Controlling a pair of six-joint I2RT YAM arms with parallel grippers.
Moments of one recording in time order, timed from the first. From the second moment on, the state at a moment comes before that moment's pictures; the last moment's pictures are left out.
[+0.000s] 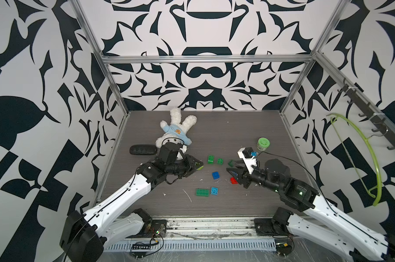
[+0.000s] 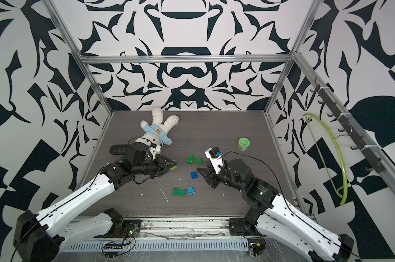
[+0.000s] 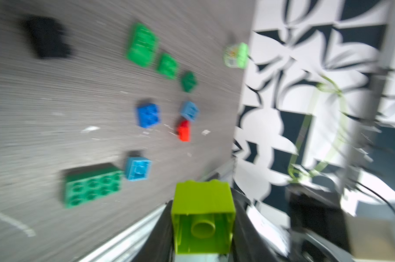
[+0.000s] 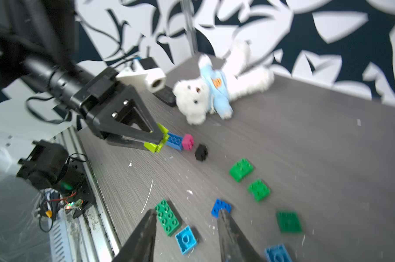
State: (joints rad) left arm -0.67 1.03 0.78 -0.29 0.55 -1.17; right arm 0.82 0.66 0.68 -0.32 -0.17 0.12
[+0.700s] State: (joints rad) left arm -0.69 0.96 0.82 -0.05 0.91 -1.18; right arm 0.82 0.89 0.88 -0.19 -0.56 -0.25
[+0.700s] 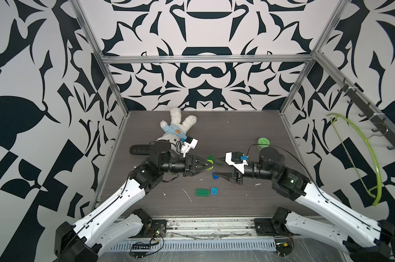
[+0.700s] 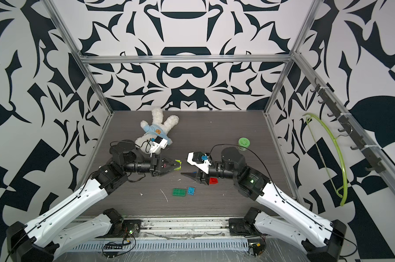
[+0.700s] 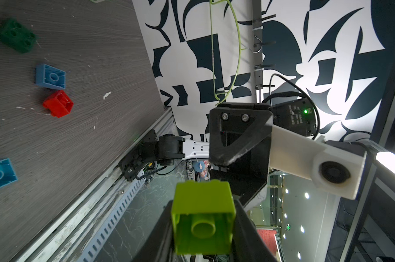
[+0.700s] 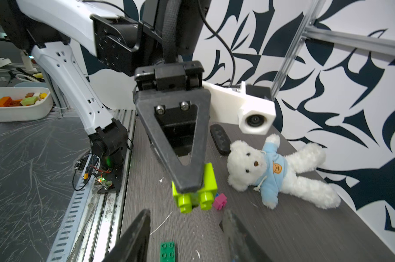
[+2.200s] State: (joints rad) left arm -0.71 0.68 0.80 -0.35 0.47 -1.01; right arm 0.82 0.94 0.88 -0.41 -0.27 0.02
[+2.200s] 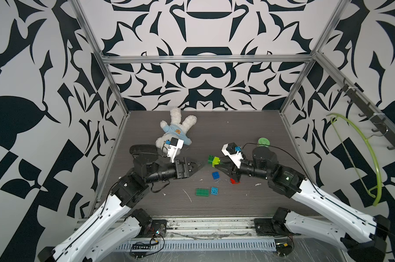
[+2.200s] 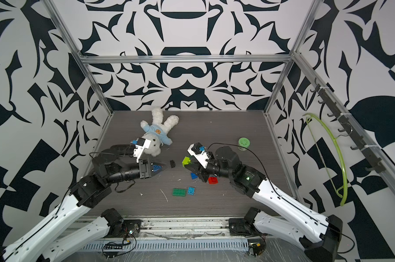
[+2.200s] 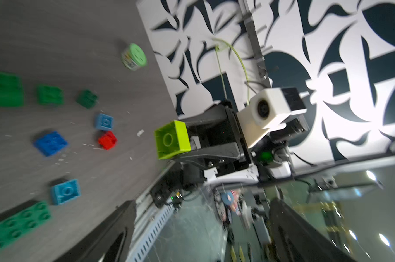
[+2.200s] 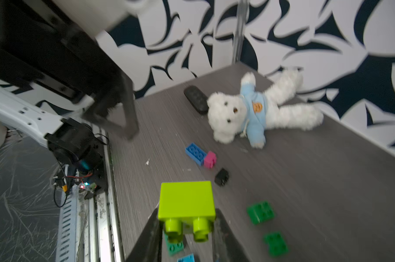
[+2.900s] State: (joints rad) left arm -0.55 0.54 0.65 -1.08 -0.16 -1.42; right arm 1.16 1.72 1.48 -1.13 0.02 -0.19
